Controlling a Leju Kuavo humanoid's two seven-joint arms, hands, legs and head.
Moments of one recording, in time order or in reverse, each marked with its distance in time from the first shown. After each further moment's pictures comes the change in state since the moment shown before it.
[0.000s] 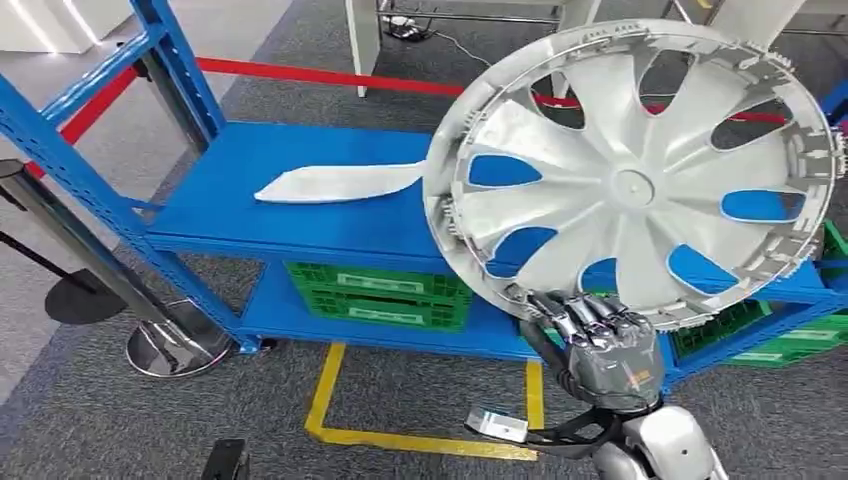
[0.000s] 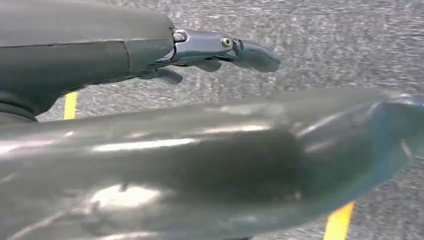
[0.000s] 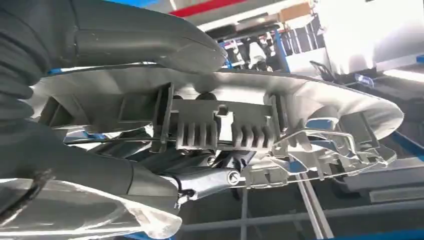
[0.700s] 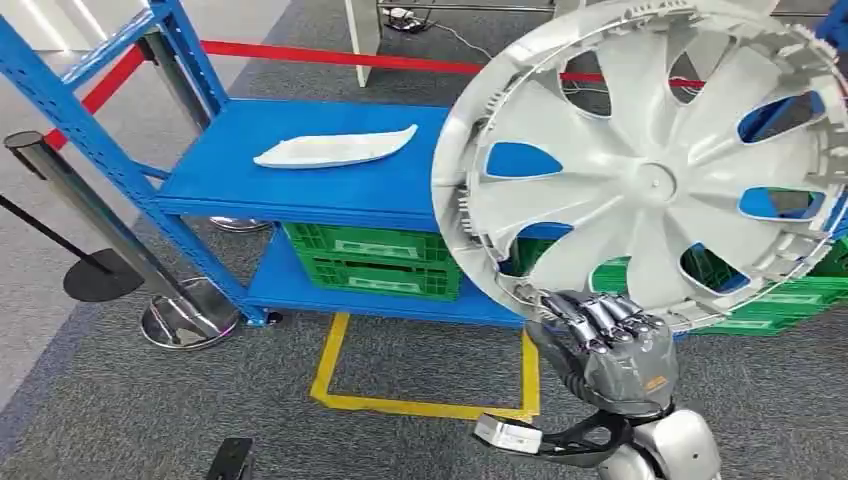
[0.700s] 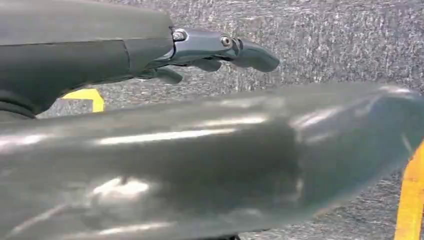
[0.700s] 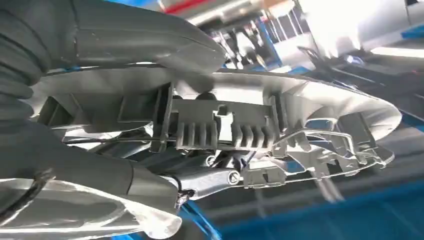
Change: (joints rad) left arm -0.003 0.005 -0.001 0.002 -0.061 0.002 0.011; right arm 0.029 0.102 -0.087 -0.052 -0.088 0.000 -0.224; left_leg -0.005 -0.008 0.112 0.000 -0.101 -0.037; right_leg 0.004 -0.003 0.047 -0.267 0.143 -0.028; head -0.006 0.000
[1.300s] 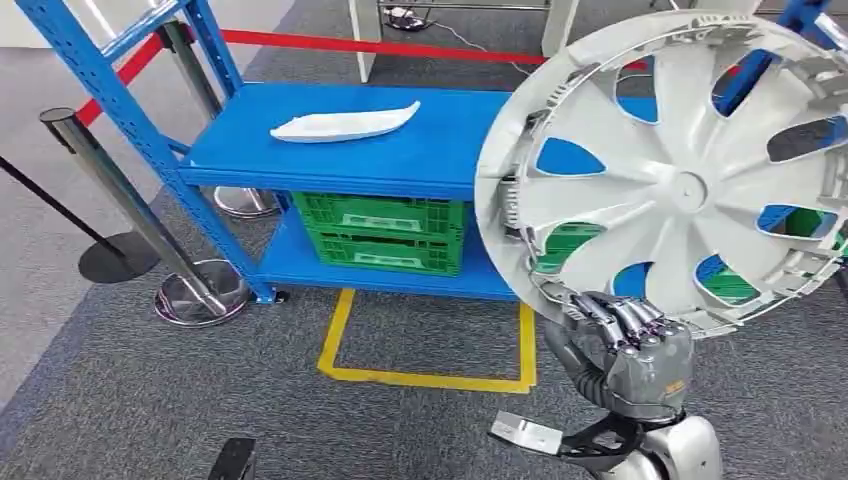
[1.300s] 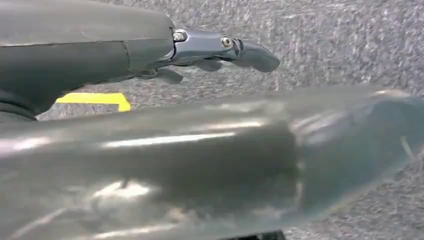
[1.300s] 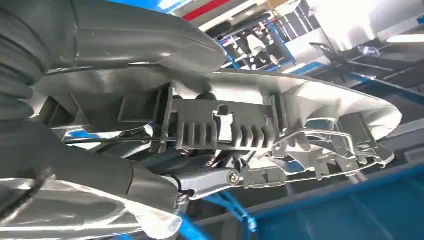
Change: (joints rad) left arm 0.004 -0.002 0.000 0.002 -0.022 0.001 0.006; right arm 0.029 0.022 -0.020 0.001 -0.116 0.000 -0.006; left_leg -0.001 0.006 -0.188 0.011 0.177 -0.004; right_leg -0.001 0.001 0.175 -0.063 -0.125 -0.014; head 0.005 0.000
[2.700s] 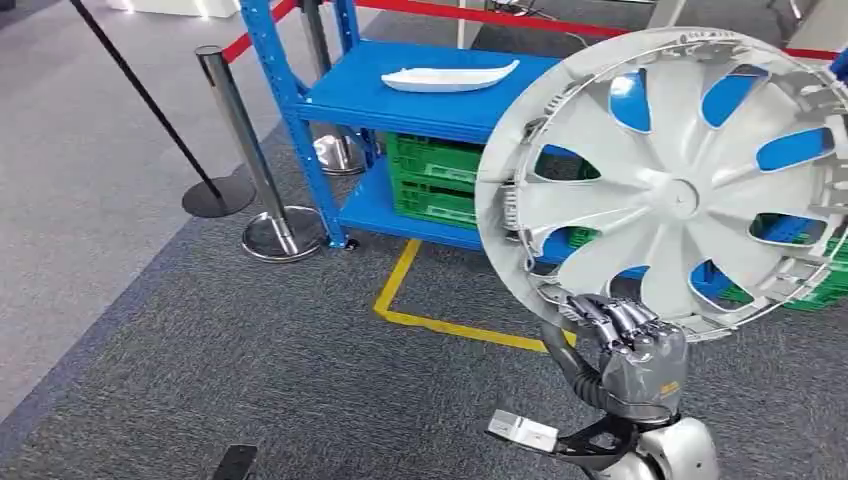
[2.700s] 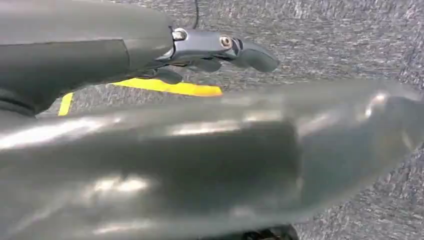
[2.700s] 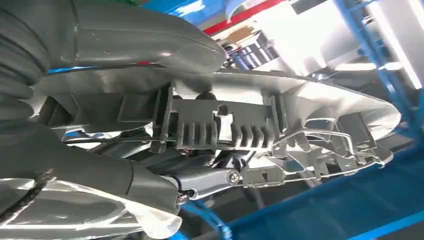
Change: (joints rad) left arm 0.004 0.001 0.000 0.001 -0.047 0.016 0.035; right arm 0.015 0.003 -0.005 0.010 0.037 0.000 0.029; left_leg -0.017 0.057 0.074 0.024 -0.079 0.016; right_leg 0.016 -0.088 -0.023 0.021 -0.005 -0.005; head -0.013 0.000
